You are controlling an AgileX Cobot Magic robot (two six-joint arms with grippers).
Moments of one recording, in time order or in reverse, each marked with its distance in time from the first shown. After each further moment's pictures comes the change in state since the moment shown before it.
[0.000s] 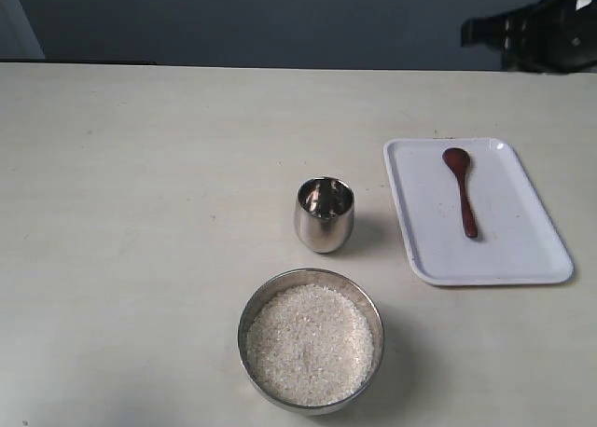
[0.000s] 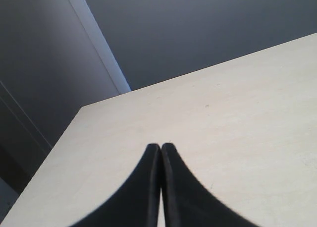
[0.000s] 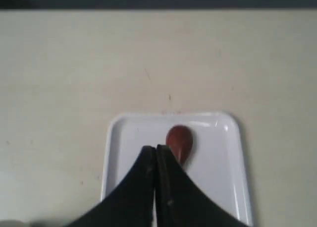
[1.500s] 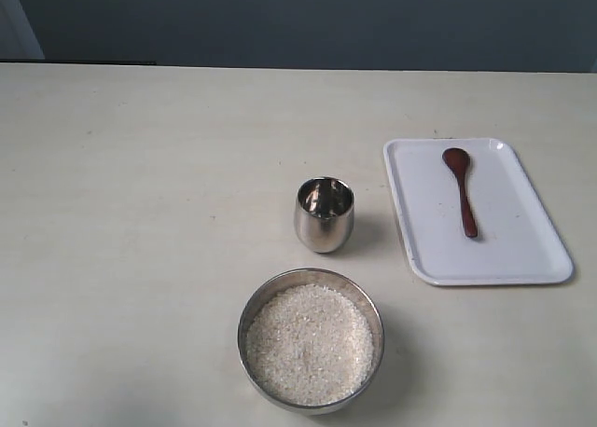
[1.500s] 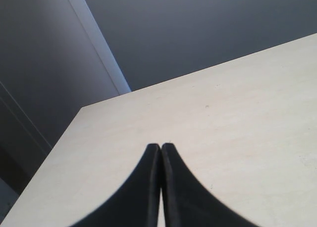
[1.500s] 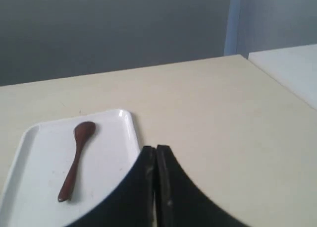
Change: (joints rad) left arm 0.000 0.000 0.000 0.000 0.000 0.000; right arm -0.349 -1.177 1.068 -0.051 -0.406 -0.015
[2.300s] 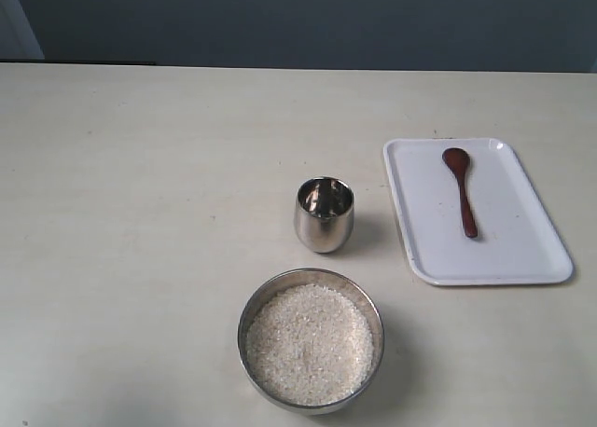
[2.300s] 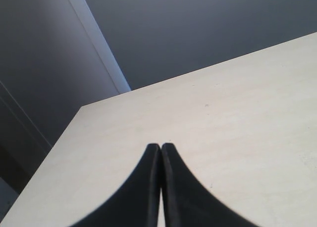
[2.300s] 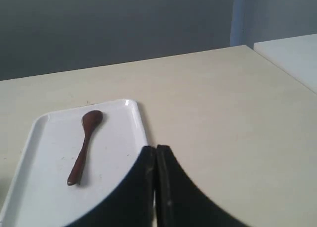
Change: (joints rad) left arm 0.000 0.000 0.000 0.000 0.002 0.000; right arm 0.030 -0.192 0.036 0.087 0.143 -0.071
